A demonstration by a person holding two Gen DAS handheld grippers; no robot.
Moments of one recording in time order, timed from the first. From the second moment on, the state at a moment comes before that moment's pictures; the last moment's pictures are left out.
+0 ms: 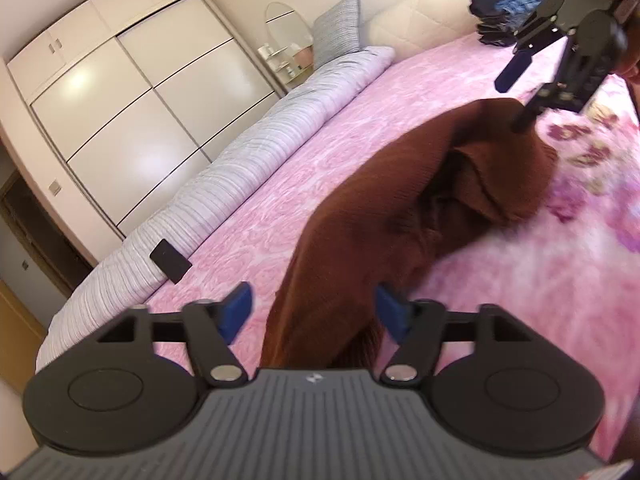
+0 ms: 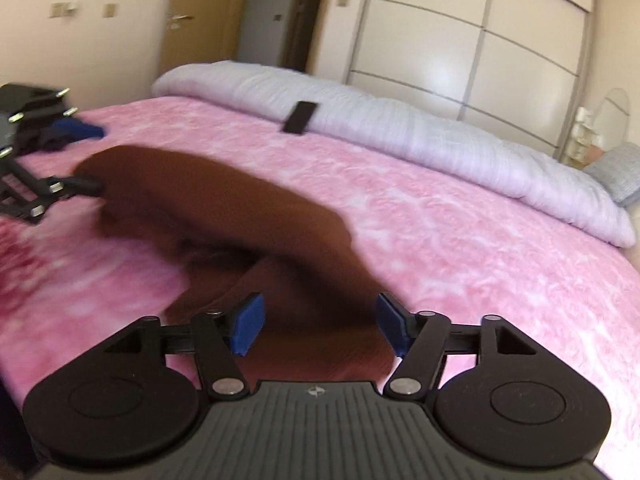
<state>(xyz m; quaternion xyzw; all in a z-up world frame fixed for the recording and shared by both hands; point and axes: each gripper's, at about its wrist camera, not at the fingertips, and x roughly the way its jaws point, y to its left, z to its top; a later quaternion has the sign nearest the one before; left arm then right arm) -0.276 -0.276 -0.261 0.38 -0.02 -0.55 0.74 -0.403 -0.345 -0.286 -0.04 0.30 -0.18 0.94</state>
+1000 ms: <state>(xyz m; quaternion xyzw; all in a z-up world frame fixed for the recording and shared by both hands) -0.291 -0.252 -0.116 0.35 -0.07 -0.51 0.78 -0.468 -0.311 -0.191 -0.20 0.17 -0.27 0.93</state>
